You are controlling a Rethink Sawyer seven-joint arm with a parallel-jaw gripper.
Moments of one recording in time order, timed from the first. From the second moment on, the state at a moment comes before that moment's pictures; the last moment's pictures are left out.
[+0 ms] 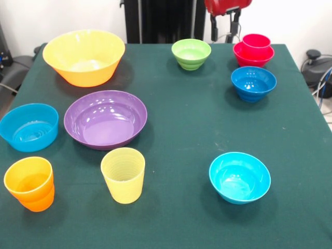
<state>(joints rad) -0.35 -0.82 0.38 2.16 -0.55 0.33 1.83</state>
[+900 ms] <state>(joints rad) -0.36 -0.73 0.38 2.16 -0.55 0.33 1.83</state>
